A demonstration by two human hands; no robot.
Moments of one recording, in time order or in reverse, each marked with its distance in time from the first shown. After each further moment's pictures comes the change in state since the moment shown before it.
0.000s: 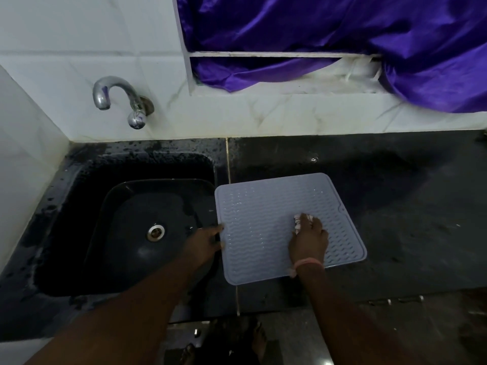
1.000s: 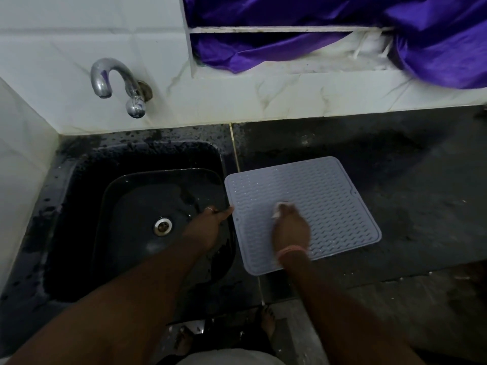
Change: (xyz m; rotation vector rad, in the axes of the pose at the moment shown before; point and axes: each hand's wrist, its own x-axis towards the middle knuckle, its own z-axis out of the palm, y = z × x) left_hand 0.032 -0.030 -0.035 0.508 -0.024 0.194; right_hand -0.044 -0.082 0.027 -0.032 0.122 -0.134
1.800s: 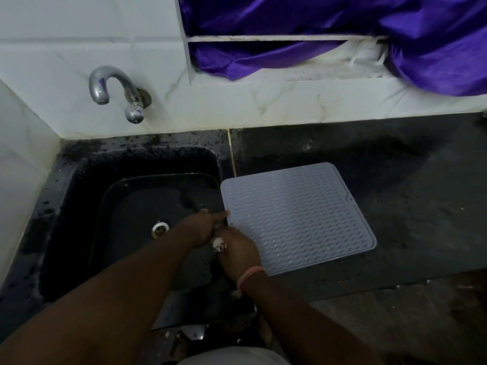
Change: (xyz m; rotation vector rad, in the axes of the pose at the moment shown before) left_hand 0.016 0.002 -0.025 0.207 -0.212 0.009; right_hand -0.045 -0.070 0.022 0.441 -0.290 -0.385
